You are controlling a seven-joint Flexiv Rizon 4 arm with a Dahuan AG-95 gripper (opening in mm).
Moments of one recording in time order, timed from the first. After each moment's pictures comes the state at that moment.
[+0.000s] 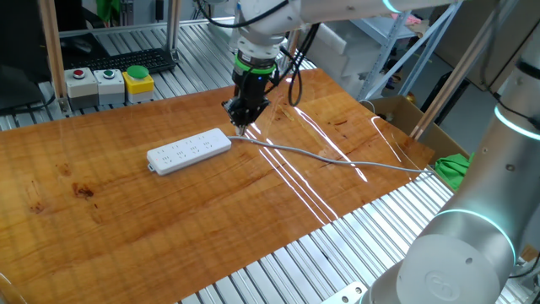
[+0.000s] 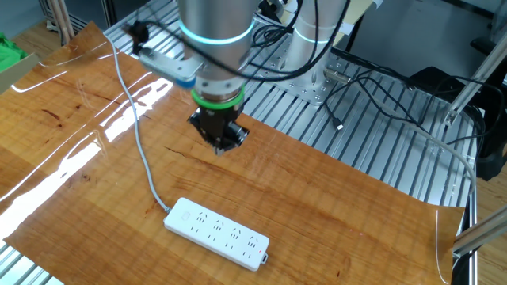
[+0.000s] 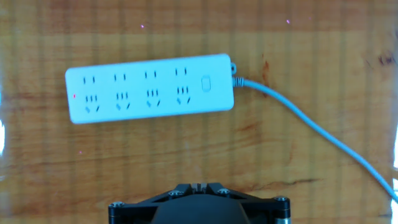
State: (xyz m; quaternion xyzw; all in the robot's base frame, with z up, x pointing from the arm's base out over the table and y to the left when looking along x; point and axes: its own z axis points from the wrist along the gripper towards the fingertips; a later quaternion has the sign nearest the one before) arm 0.545 0.001 0.139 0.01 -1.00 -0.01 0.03
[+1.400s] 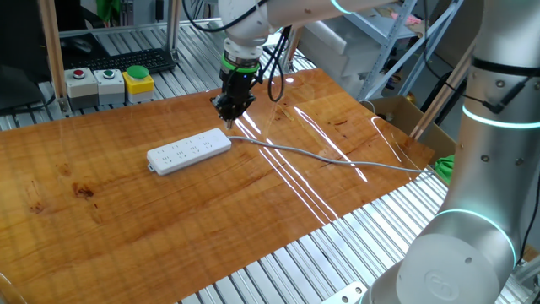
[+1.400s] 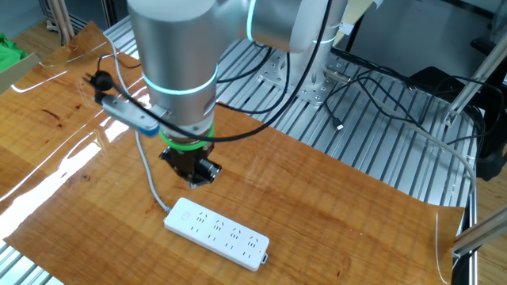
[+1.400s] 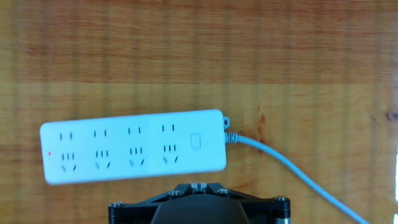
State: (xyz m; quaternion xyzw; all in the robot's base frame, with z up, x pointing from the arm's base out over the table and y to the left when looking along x) arm 0.606 -0.012 0.100 0.02 -1.00 -0.01 0.02
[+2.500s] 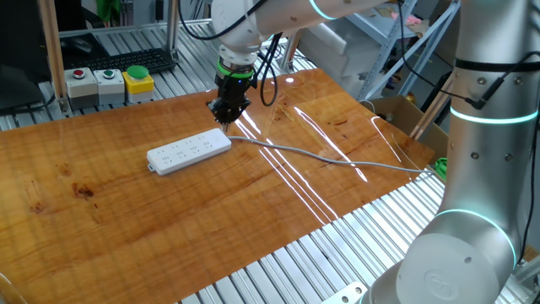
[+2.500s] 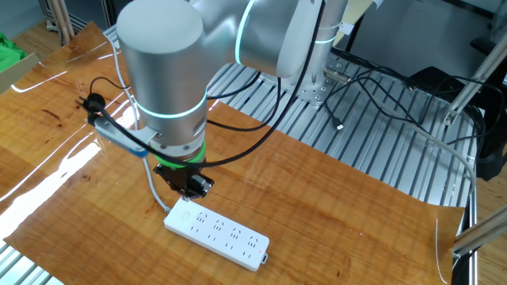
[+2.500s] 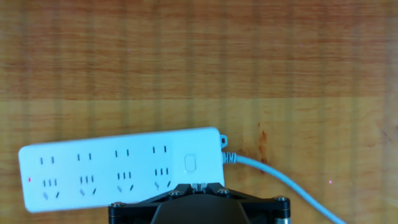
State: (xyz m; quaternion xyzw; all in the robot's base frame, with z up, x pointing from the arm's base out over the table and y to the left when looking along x) arm 0.623 -0.017 0.069 0.01 -1.00 -0.01 0.02
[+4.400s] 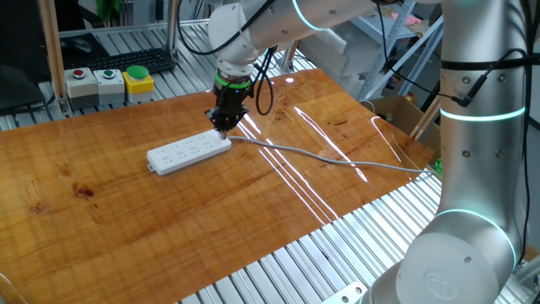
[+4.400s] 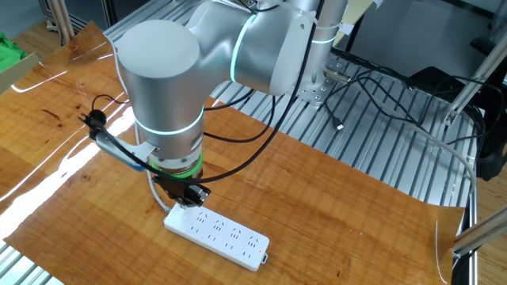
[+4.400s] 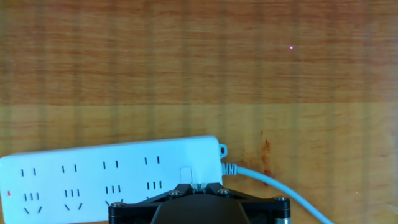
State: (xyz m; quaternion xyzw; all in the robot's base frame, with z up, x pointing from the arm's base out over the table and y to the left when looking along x) arm 0.627 -0.020 0.039 0.01 -1.00 -0.01 0.02
